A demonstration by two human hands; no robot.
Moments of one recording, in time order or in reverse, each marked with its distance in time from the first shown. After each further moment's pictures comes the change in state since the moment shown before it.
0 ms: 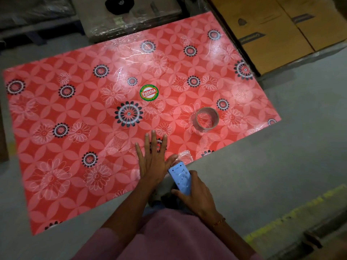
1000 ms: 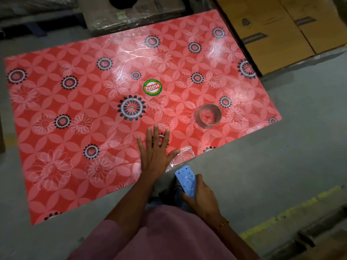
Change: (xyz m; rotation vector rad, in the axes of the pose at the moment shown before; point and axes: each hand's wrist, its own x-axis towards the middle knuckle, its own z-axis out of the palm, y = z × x) left_hand 0.003 -0.001 -0.002 -0.040 -0.030 -0.016; right_hand -0.015 0.013 0.008 -0.065 -0.037 0.165
